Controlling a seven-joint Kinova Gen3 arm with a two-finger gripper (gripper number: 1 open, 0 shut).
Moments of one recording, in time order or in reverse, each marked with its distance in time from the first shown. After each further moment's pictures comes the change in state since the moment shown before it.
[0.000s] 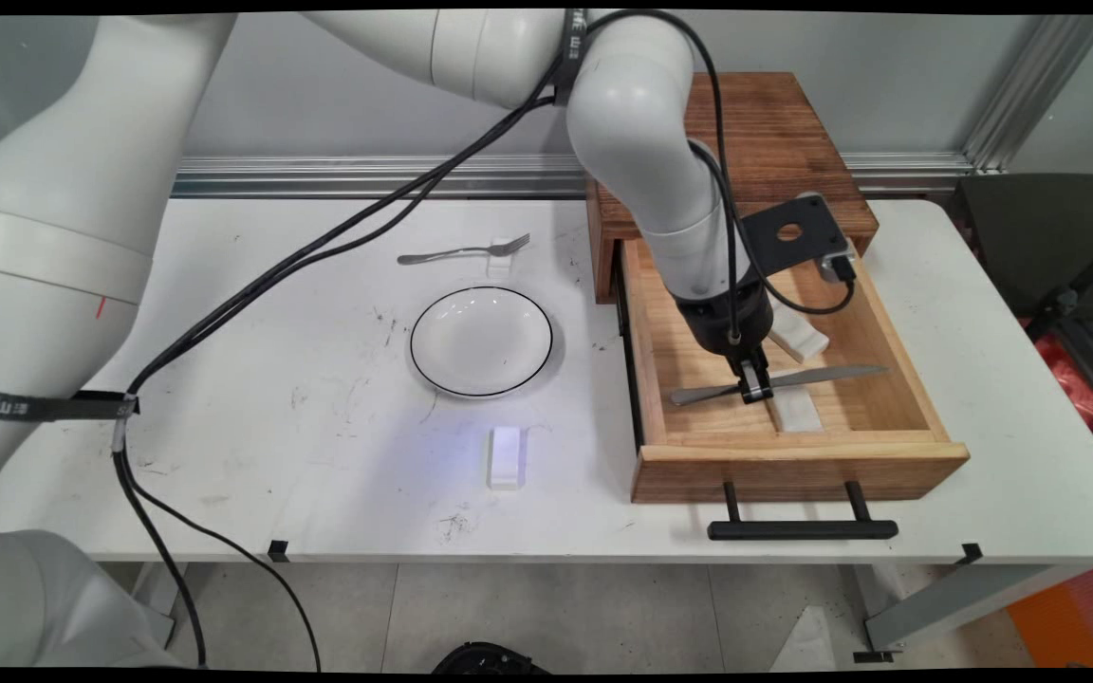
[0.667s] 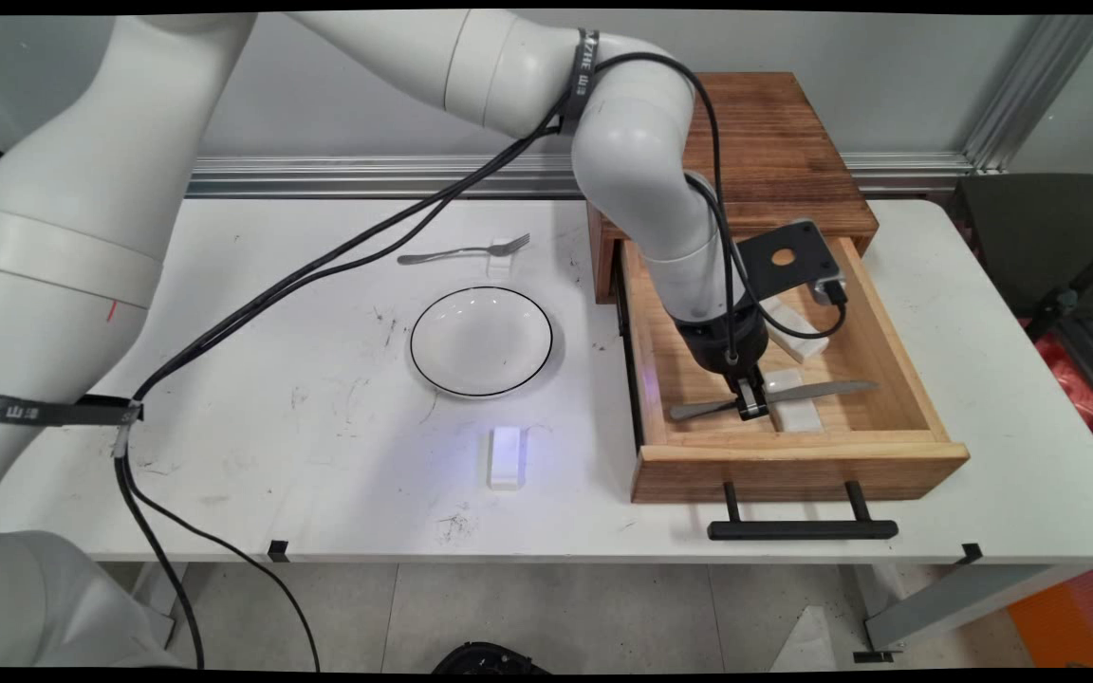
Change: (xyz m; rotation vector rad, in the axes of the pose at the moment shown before) arm -0.009 0.001 0.025 -0.006 -0.005 -0.017
